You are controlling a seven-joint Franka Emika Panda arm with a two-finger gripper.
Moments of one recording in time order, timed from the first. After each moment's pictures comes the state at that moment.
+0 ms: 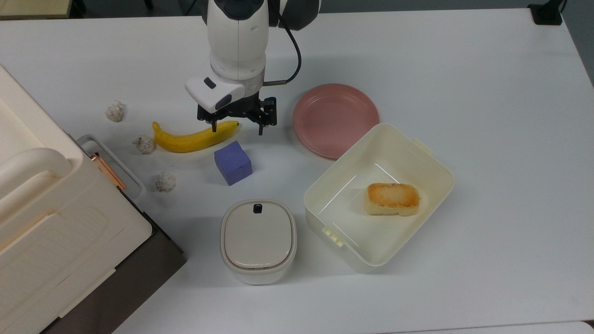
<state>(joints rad) 0.12 0.27 -0.13 -1.84 -0.11 2.15 0.06</state>
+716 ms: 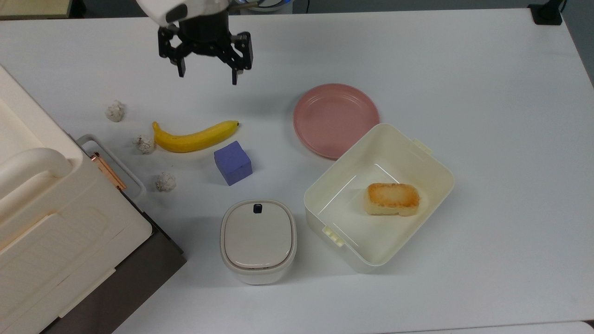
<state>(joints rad) 0.05 0.03 -0.11 -1.83 -0.11 1.99 0.06</state>
